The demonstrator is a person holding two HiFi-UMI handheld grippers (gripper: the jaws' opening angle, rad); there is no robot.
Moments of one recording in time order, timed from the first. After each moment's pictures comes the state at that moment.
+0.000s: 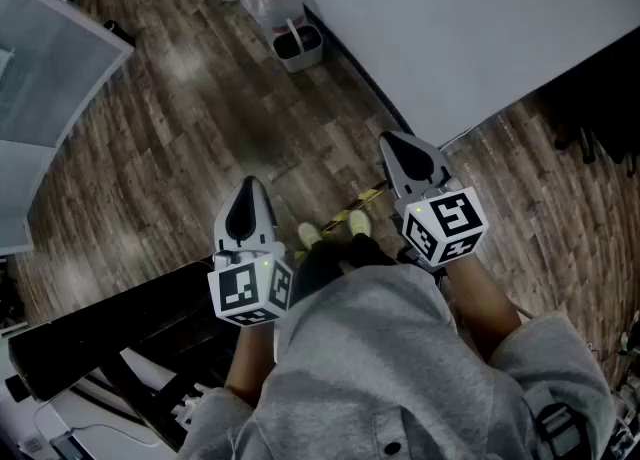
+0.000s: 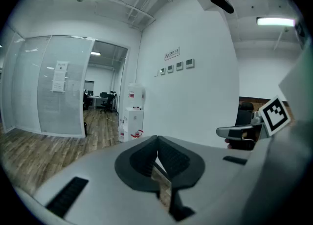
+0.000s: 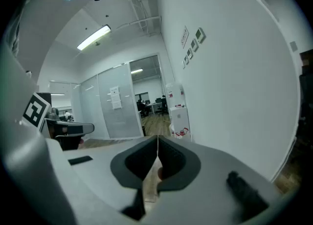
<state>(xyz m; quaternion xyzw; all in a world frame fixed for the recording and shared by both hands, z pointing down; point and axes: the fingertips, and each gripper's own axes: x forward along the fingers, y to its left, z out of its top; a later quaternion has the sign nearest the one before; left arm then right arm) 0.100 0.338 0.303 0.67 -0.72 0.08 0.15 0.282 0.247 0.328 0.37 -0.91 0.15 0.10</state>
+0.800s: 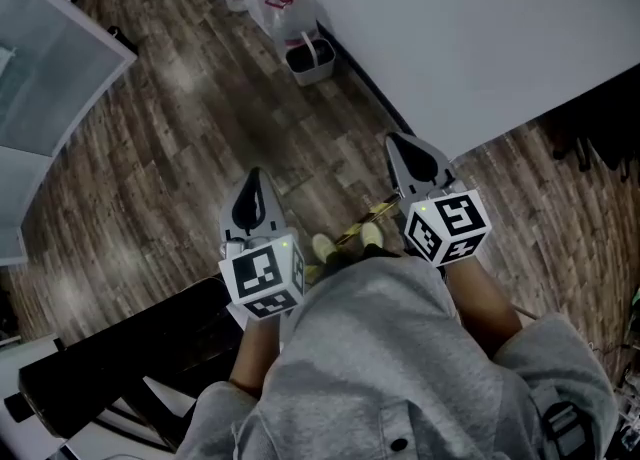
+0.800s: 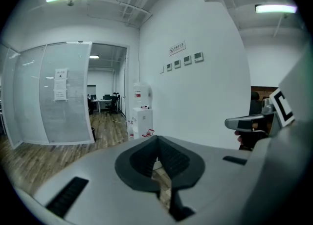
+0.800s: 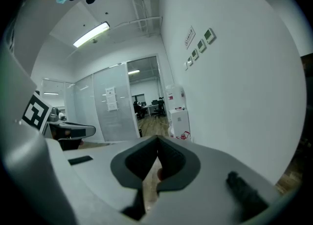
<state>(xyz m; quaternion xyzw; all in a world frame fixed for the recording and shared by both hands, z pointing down) 0.000 0.321 0.300 0.66 -0.73 0.12 0.13 0.188 0.246 0.315 0.41 -0.90 0.14 0.09</state>
